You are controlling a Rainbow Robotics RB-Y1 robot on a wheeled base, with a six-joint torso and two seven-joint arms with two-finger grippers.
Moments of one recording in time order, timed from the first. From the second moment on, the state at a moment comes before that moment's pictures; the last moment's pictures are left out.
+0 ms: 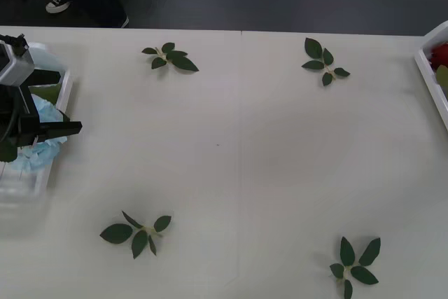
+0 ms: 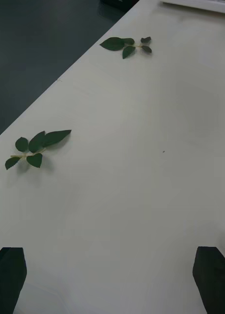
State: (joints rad) right arm -0.38 -0.99 -0.08 -1.01 -0.35 0.78 1.74; left arm -0.19 0.50 0.53 -2.05 1.32 1.64 -2.55
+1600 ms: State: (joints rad) right arm -0.16 -0.83 -0.11 -2.15 -0.88 1.43 1.71; left arm -0.19 0.50 0.53 -2.05 1.32 1.64 -2.55
